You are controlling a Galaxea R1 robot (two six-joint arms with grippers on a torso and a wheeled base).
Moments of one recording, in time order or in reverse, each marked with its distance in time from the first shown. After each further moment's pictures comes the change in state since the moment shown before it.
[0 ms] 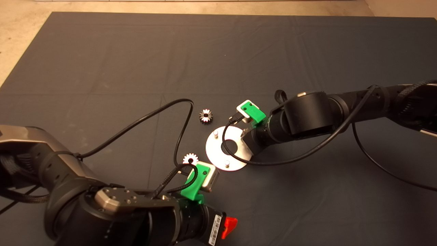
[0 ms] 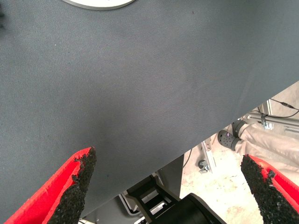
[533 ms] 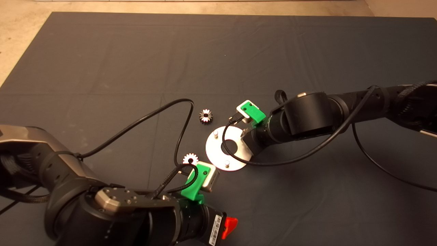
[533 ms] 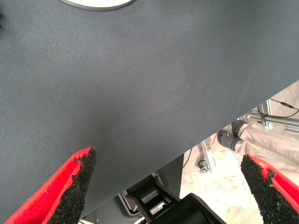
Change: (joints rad) left arm 0.000 0.001 0.000 0.001 0.000 0.000; right arm -0.003 0.000 0.000 -0.008 0.000 -0.004
